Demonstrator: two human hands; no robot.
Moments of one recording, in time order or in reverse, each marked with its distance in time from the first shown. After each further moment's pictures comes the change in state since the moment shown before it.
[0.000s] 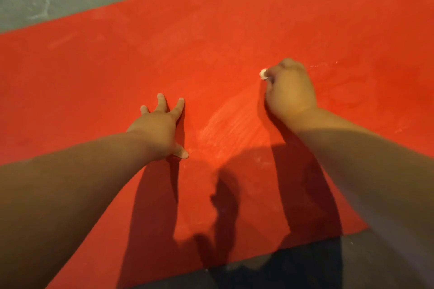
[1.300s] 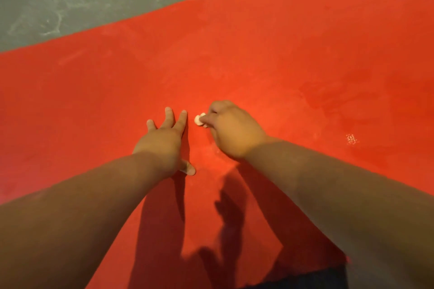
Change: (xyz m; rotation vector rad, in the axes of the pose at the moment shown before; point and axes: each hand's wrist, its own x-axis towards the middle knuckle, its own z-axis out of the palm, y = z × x) left_hand 0.007 -0.004 0.003 -0.044 0.011 -0.027; right_hand -0.019 -0.085 0.039 0.148 -0.209 -0.539
